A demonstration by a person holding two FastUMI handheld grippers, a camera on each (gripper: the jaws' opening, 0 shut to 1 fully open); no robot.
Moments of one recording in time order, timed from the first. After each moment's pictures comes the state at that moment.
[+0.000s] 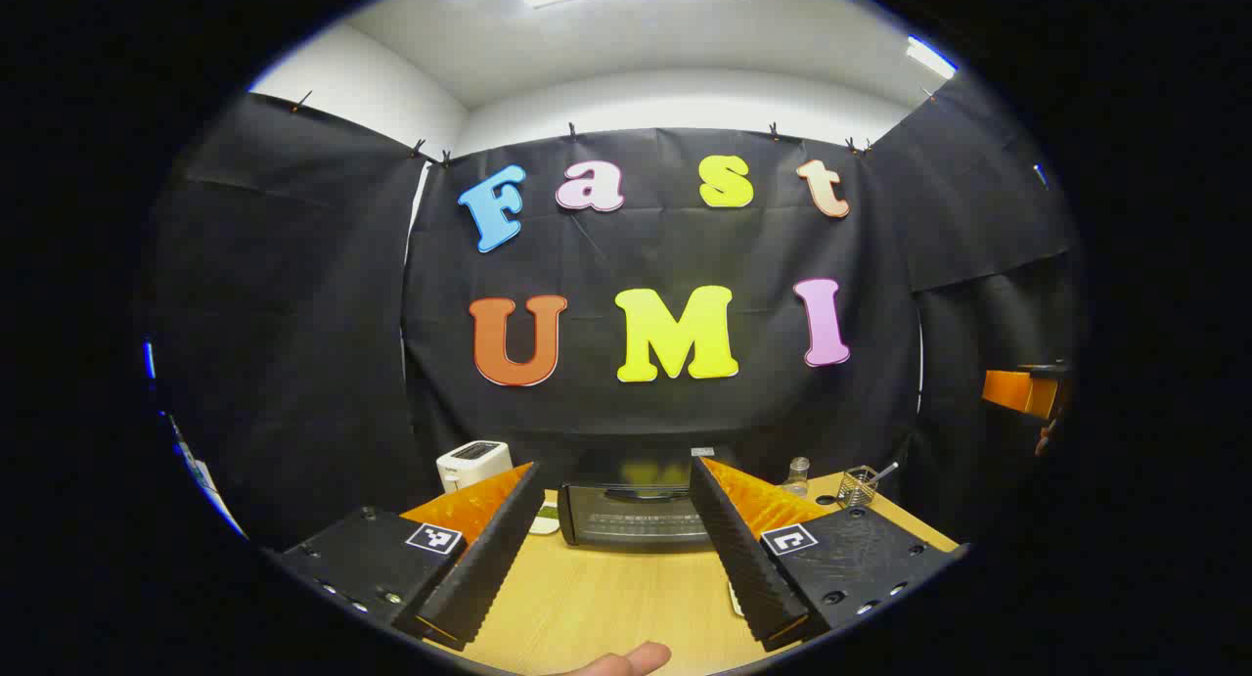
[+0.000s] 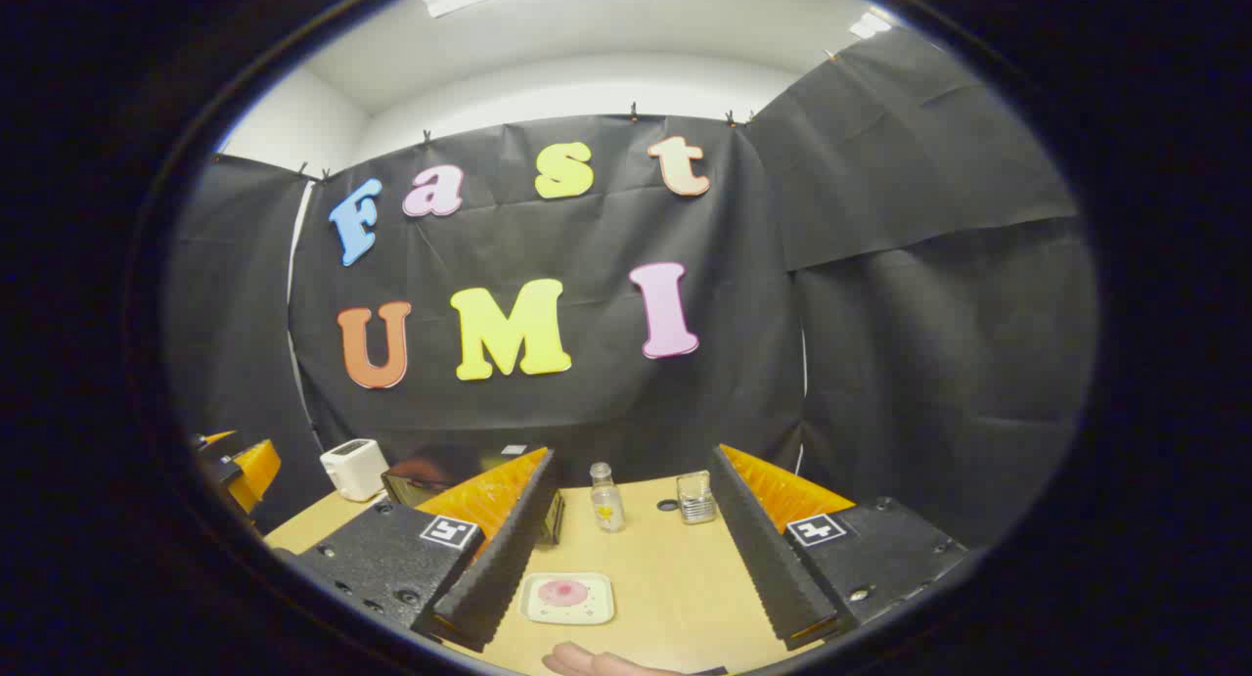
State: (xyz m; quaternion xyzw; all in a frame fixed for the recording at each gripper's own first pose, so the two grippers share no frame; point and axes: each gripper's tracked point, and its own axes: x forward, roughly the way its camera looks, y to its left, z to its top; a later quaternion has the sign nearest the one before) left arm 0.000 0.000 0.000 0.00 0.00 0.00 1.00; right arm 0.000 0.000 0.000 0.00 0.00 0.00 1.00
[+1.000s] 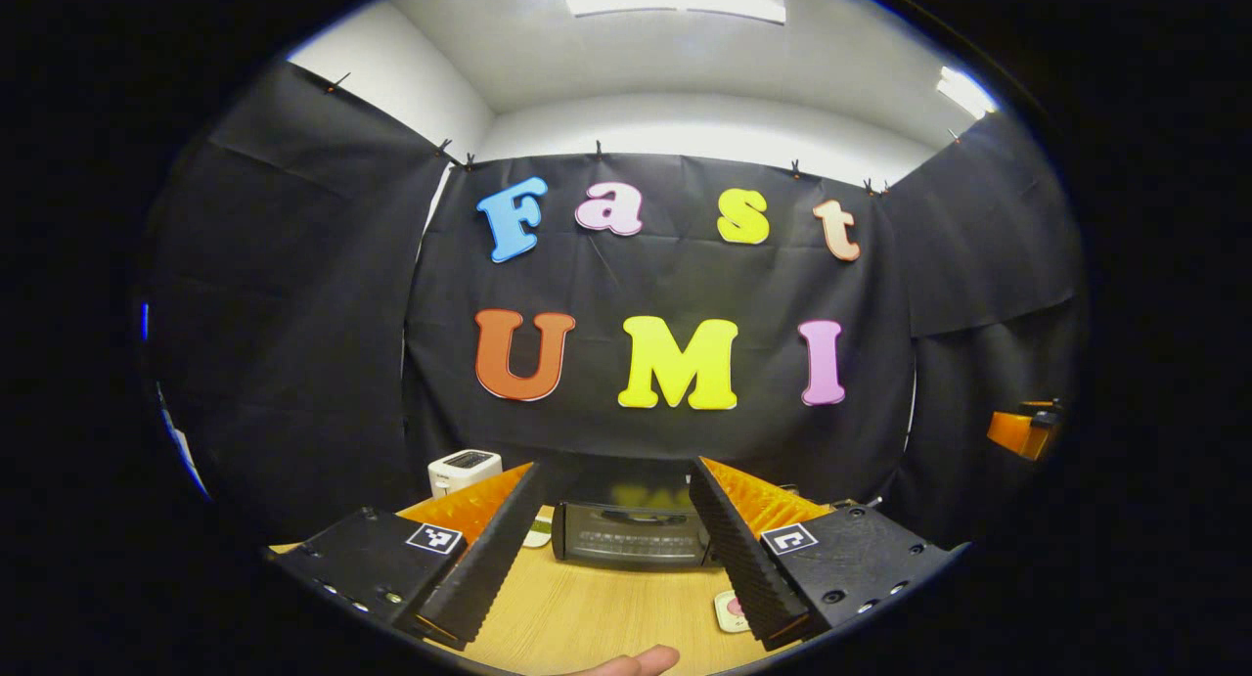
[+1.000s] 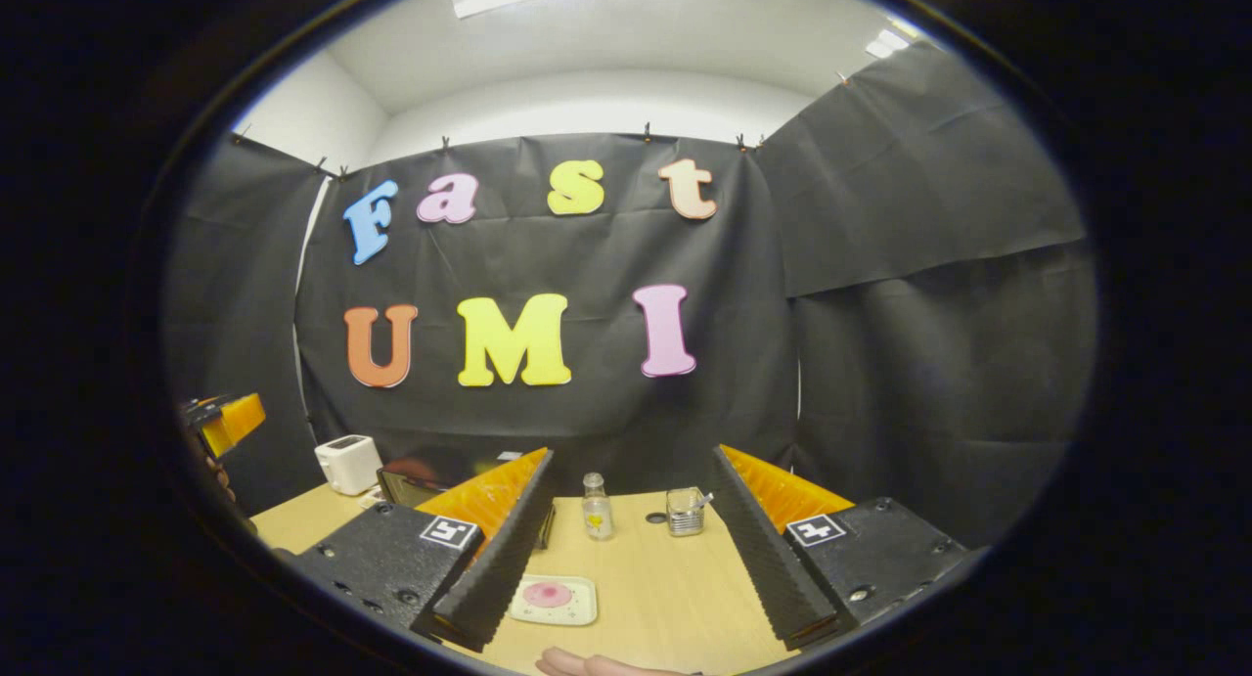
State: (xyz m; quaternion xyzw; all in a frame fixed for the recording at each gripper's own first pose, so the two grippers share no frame) left arm 0.008 0.018 0.033 -0.06 -0.05 -0.01 1.00; right arm -0.018 -0.003 0.007 -0.03 -0.02 0.01 1.00
